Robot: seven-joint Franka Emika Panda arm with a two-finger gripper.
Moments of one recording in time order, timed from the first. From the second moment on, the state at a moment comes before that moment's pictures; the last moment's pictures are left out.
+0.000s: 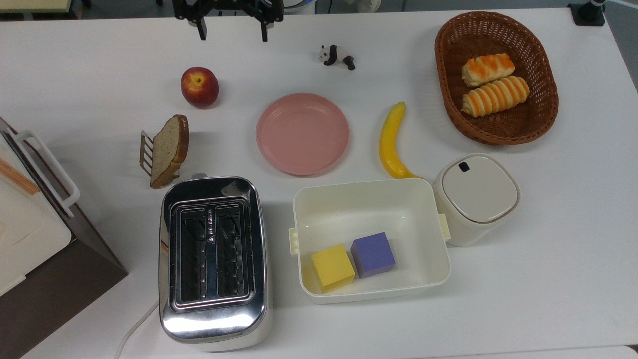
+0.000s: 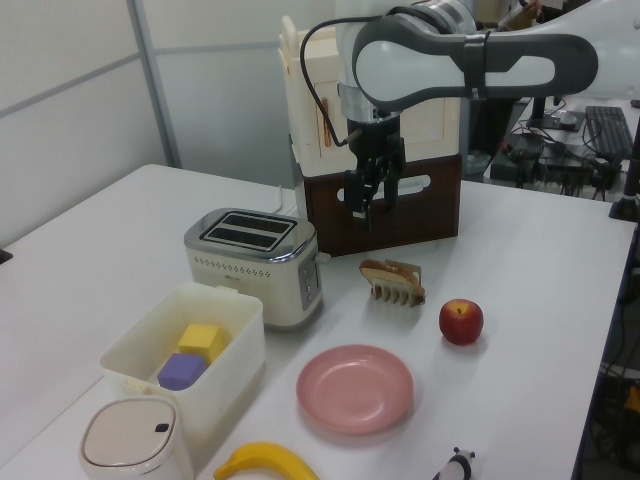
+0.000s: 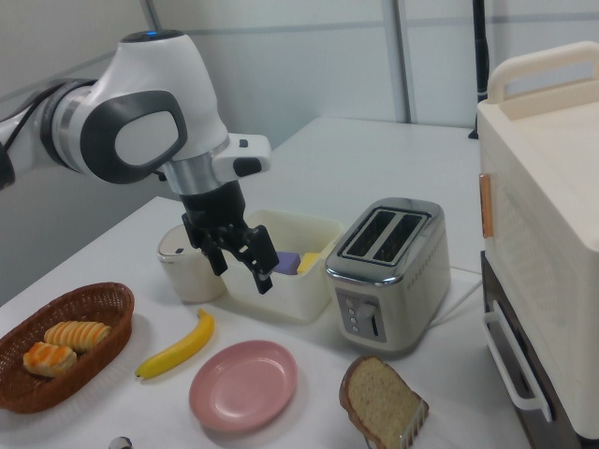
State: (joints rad) arm -0.02 0.05 -0.03 -1.59 -0.03 1.65 -0.05
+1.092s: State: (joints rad) arm 0.05 0.06 -0.20 -1.57 -0.08 1.66 -0.13
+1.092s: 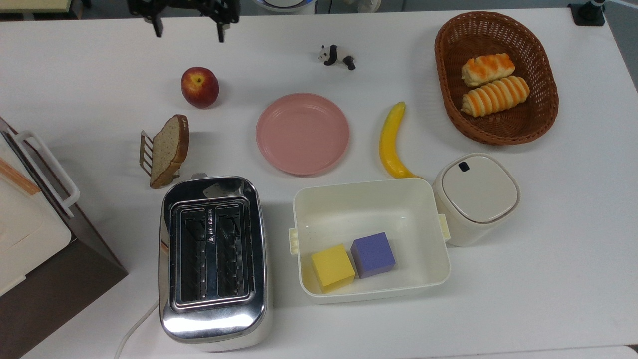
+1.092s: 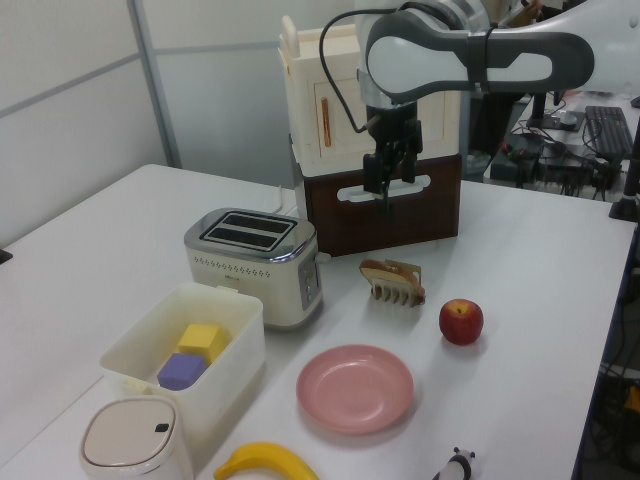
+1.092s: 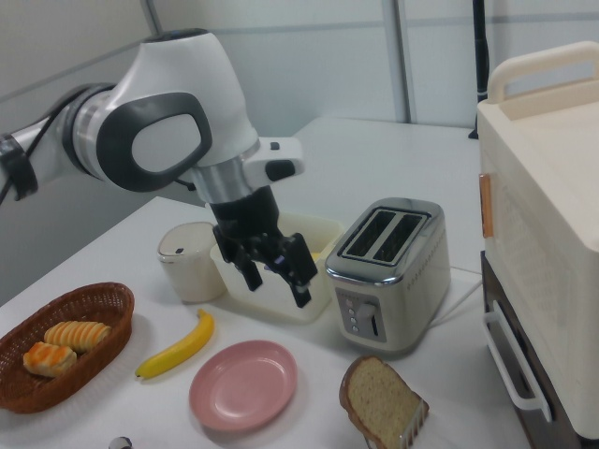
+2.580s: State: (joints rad) arm -0.01 0.25 -0.12 -1.82 -0.42 2.08 -0.08
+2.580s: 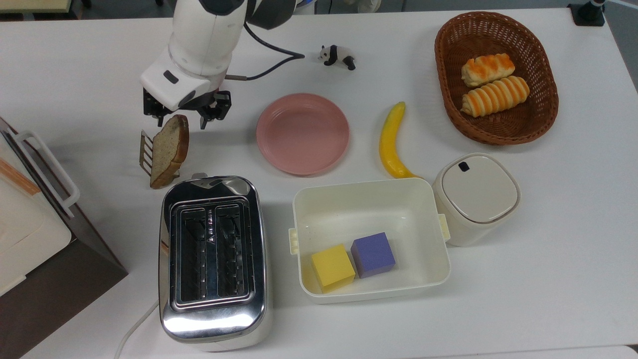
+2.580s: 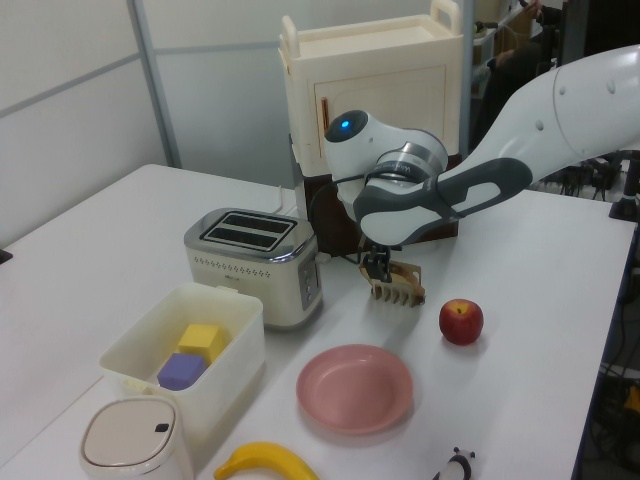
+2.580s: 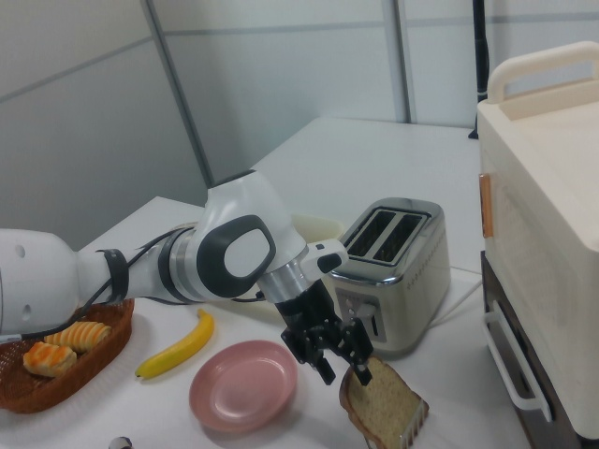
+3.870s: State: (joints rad) arm -0.05 0.22 -0.10 -1.68 -0.44 2.04 -0.03
